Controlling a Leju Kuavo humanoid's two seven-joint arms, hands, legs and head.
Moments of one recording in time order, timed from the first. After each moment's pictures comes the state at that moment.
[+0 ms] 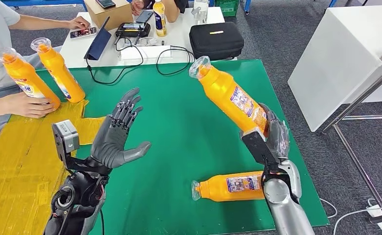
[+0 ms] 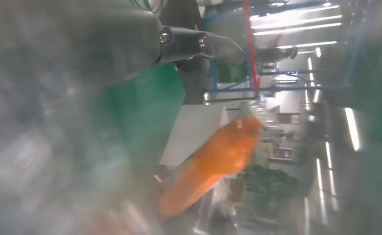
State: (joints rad) left arm -0.15 -0.10 -0.19 -1.59 0.13 -0.21 -0.22; right arm -0.16 0.04 0.06 -1.35 0.67 -0.33 -0.21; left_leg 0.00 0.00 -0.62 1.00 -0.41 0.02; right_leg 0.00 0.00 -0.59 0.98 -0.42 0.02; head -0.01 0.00
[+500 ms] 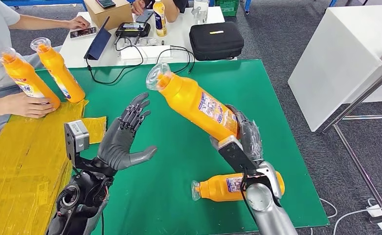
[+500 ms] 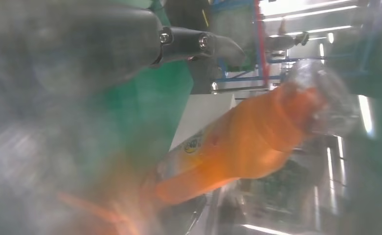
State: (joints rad) left arm -0.16 -0.08 -0.23 -1.56 0.15 -0.22 -0.20; right arm -0.14 0.09 0.23 -1.43 0.60 -0.24 -0.26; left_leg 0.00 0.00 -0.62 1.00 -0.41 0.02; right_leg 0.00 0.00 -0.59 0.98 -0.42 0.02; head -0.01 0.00
